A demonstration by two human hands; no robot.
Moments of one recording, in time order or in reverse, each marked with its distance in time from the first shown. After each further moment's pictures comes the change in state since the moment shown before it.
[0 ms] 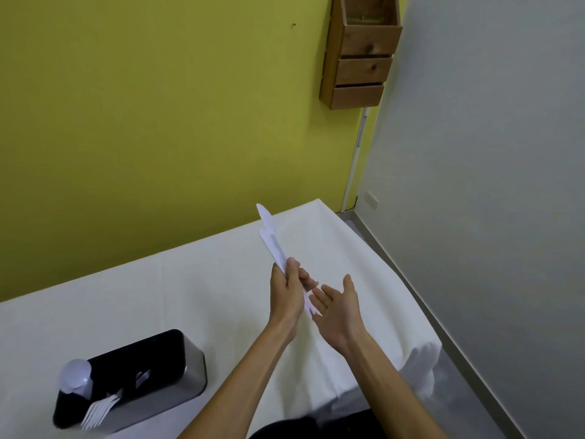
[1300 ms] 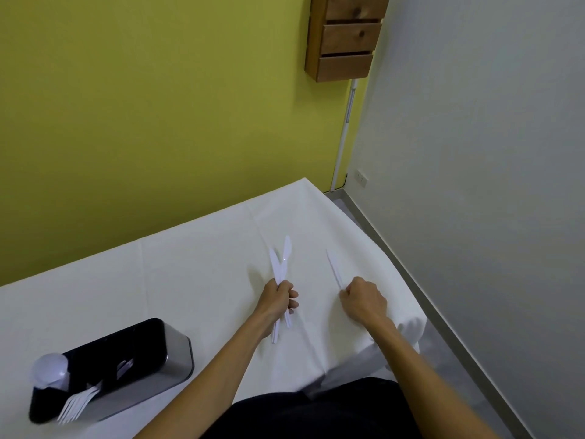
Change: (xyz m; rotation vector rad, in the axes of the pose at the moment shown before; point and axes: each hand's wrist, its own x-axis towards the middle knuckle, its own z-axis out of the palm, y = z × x) left_hand 0.028 -0.070 -0.021 0.340 -0.184 -0.367; right_hand 0.042 -0.029 -0.091 -1.763 0.451 -0.343
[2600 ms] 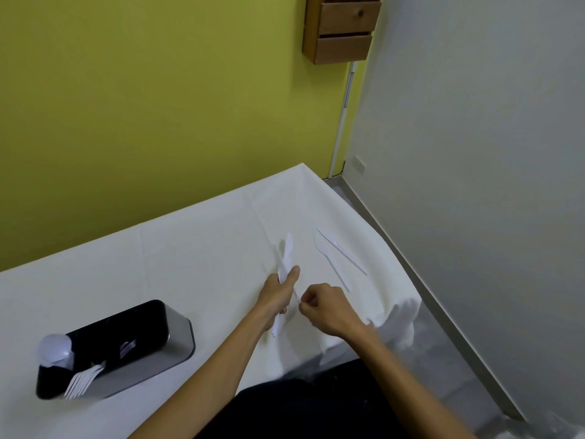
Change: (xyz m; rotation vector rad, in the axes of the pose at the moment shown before) left_hand -0.005 -0.021 0.004 0.150 0.004 -0.075; right_hand -0.062 -0.031 0.022 0.198 -0.249 -0.300
